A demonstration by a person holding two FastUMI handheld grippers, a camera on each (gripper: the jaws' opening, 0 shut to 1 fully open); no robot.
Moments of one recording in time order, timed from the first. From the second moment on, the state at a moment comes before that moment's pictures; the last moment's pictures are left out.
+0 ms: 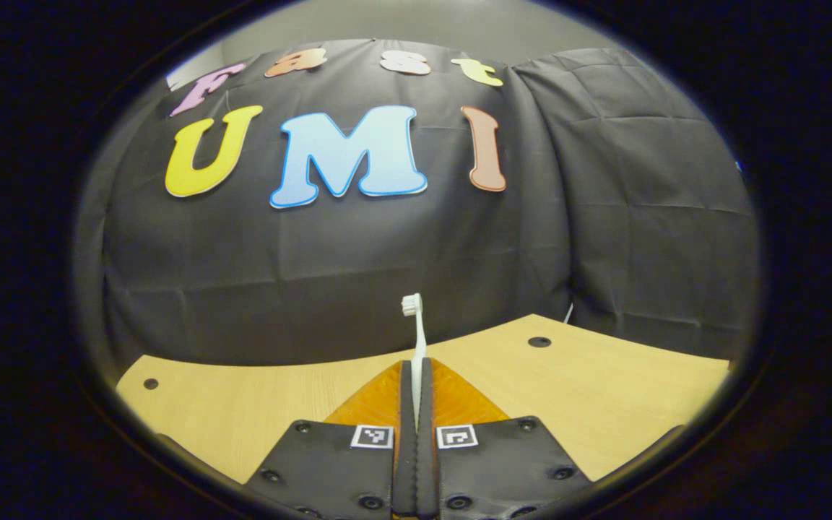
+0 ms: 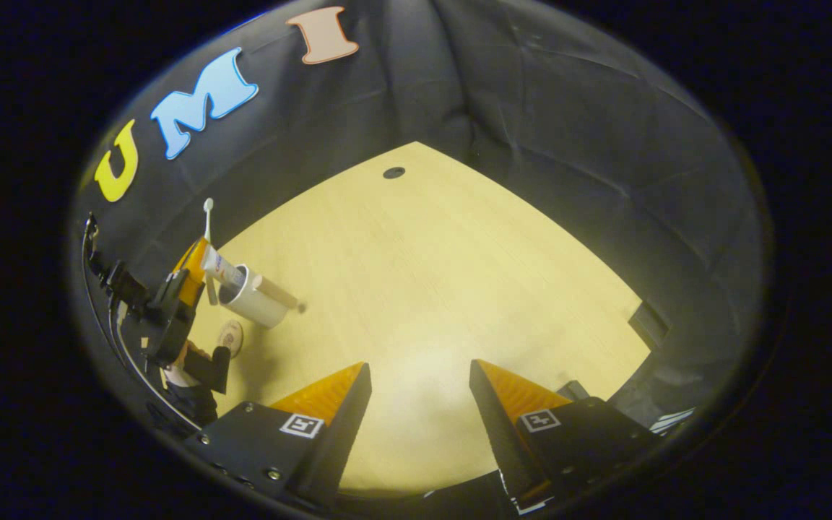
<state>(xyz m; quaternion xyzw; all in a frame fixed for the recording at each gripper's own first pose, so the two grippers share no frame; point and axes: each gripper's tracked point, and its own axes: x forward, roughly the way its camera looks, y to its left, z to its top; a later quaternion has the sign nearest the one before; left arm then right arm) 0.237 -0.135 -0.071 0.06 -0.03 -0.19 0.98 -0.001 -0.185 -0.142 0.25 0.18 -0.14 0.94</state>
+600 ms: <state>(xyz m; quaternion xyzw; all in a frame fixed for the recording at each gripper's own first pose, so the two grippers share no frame) 0.243 -0.134 -0.075 0.06 -0.05 -0.19 0.98 0.004 -0.169 -0.149 0.25 0.20 -0.14 0.94</state>
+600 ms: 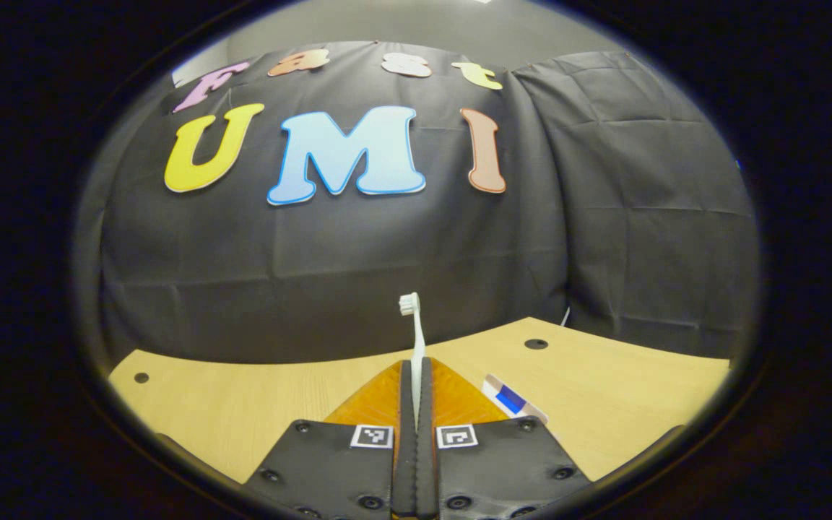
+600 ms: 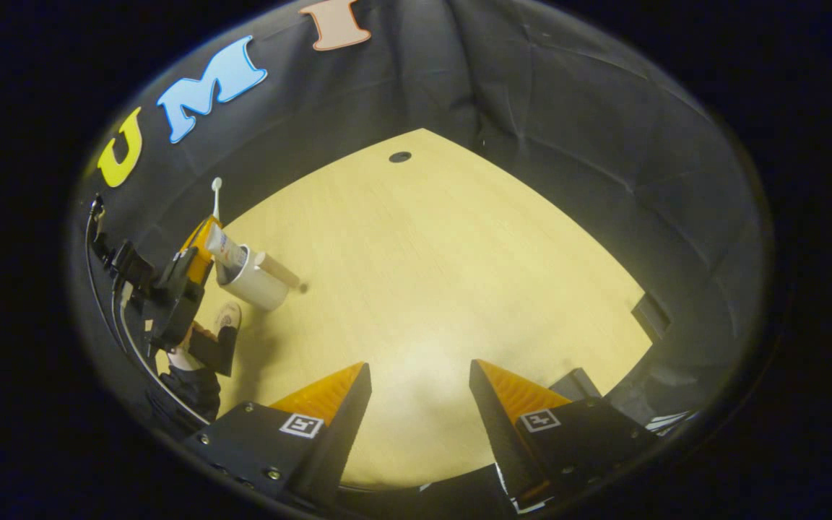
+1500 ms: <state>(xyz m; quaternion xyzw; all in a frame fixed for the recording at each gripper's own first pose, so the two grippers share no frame) 0.234 -0.115 -0.114 0.06 -0.02 -0.16 0.98 0.001 -0.159 -0.156 0.25 0.21 -0.13 0.94</state>
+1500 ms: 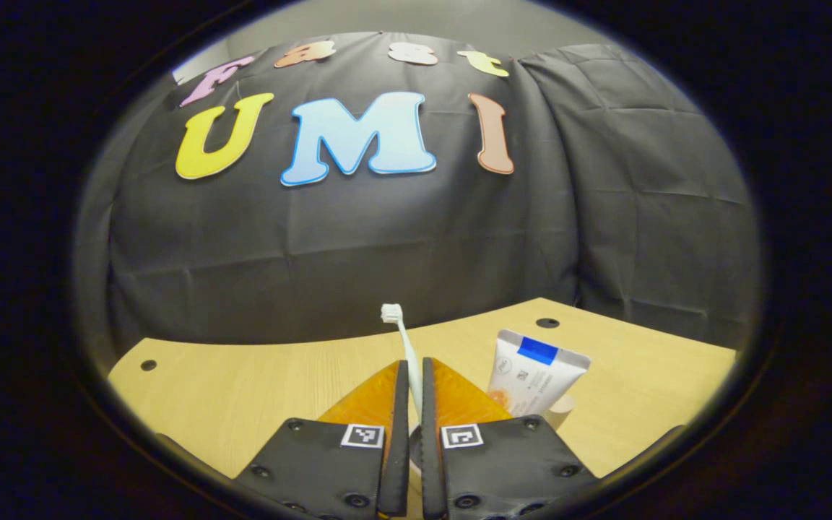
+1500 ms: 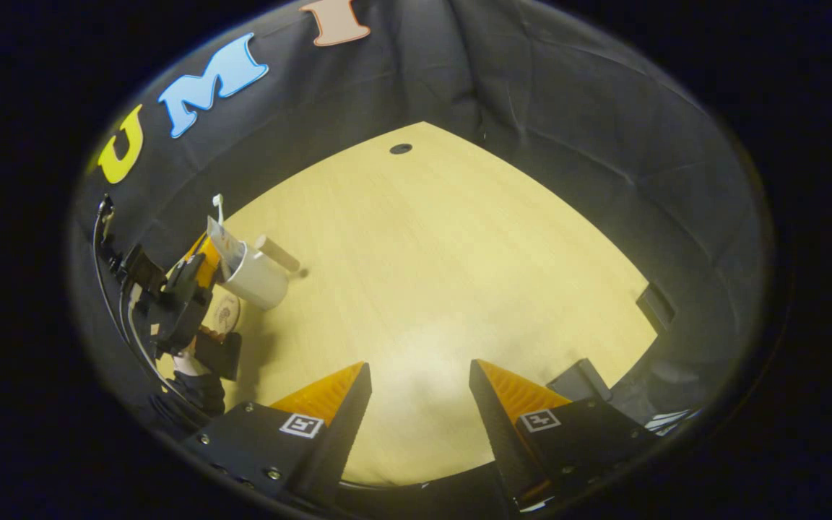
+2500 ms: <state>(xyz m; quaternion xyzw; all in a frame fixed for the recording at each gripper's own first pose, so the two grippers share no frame) 0.193 -0.092 -0.116 0.08 0.00 -0.14 0.99 0.004 -0.157 -0.158 0.25 0.20 -0.11 0.94</state>
